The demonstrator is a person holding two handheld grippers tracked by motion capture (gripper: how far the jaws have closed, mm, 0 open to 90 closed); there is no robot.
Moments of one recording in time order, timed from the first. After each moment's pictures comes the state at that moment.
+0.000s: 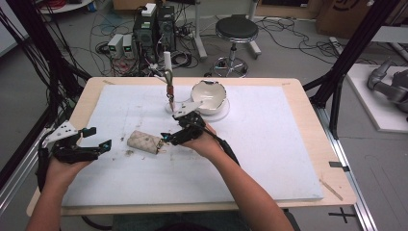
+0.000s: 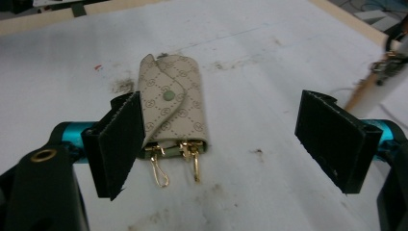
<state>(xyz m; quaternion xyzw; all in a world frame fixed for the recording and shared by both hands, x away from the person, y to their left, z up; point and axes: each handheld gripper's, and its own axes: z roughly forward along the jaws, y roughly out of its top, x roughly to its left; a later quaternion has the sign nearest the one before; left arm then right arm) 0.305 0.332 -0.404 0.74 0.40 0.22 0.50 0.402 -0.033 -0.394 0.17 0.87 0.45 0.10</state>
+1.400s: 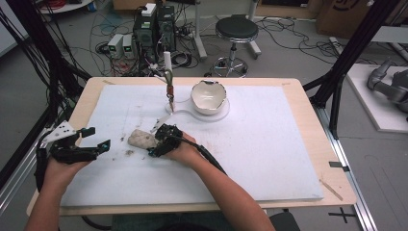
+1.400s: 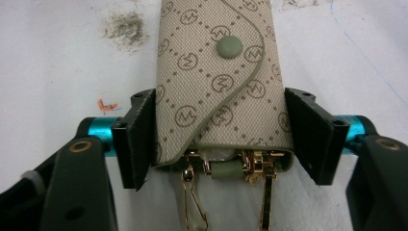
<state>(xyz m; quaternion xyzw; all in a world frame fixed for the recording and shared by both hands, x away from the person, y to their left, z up) 0.304 0.334 -0.403 0.74 0.39 0.22 0.50 0.404 0.031 -0.449 0.14 0.92 0.36 0.07</state>
